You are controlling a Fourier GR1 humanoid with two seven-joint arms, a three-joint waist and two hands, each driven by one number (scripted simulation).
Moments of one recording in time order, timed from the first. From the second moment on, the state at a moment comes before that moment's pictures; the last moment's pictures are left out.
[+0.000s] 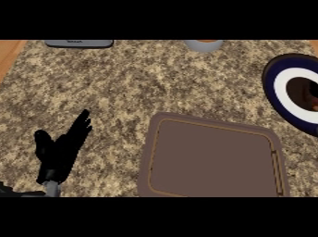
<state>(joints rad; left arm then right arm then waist) 0.02 0.20 -0.15 -1.55 0.16 0.08 0.25 -0.53 -0.52 -0.11 -0.80 0.65 -1.10 0.63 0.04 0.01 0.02</state>
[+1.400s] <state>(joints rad) 0.06 0.20 -0.12 -1.55 0.13 0.09 0.24 -0.26 -0.39 -0.59 -0.90 -0.25 -0.44 -0.54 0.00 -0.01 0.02</state>
